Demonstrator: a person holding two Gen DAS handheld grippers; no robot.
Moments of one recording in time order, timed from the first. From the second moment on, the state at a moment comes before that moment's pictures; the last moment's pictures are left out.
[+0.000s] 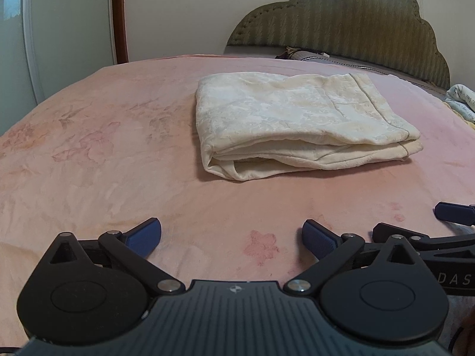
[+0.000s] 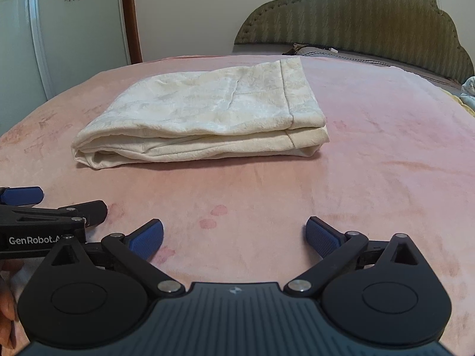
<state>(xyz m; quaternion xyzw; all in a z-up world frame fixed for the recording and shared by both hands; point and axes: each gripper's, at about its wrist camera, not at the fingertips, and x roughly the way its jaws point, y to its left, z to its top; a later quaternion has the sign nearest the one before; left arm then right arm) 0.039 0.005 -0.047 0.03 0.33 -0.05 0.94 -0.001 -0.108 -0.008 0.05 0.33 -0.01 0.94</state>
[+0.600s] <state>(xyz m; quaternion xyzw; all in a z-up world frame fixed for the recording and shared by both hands) 0.039 0.009 -0.047 0.03 0.33 -0.05 0.94 -0.001 -0.107 -0.009 0.05 0.32 -0.01 0.94</state>
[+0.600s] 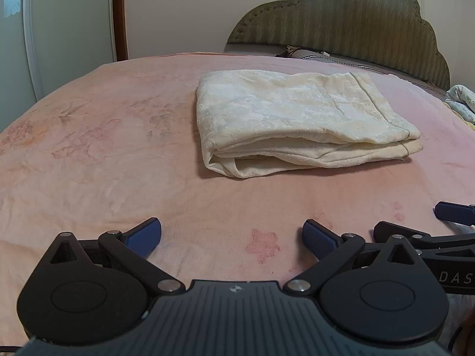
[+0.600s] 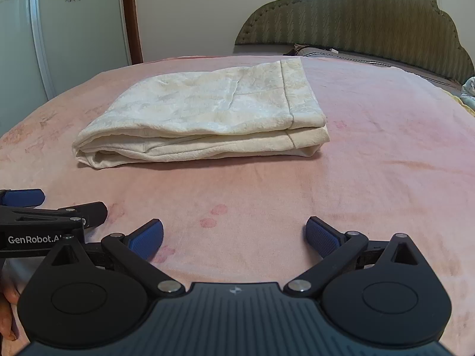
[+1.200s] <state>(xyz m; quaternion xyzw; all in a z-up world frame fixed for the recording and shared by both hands) 0.040 0.008 -0.047 0.03 0.33 -0.05 0.94 -0.003 -0.117 -0.010 0.05 0.33 -0.07 0.94</state>
